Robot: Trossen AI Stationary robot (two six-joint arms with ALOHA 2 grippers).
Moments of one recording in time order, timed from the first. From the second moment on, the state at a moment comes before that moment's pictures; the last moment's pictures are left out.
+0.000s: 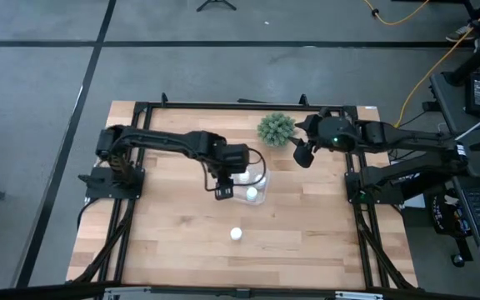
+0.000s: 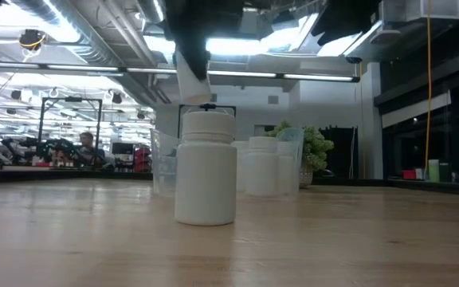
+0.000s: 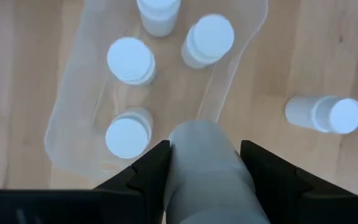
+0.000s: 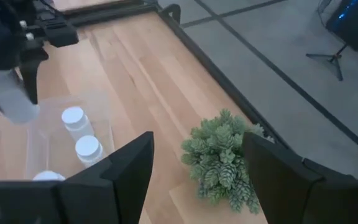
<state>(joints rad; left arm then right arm) 0.00 1.79 1.61 -1.07 0.10 -0.18 -0.06 1.08 1.13 -0.69 0.44 0.21</state>
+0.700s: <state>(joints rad) -0.03 2.06 1.69 -1.08 0.07 -0.09 -0.06 1.14 1.13 -0.75 0.39 0.17</state>
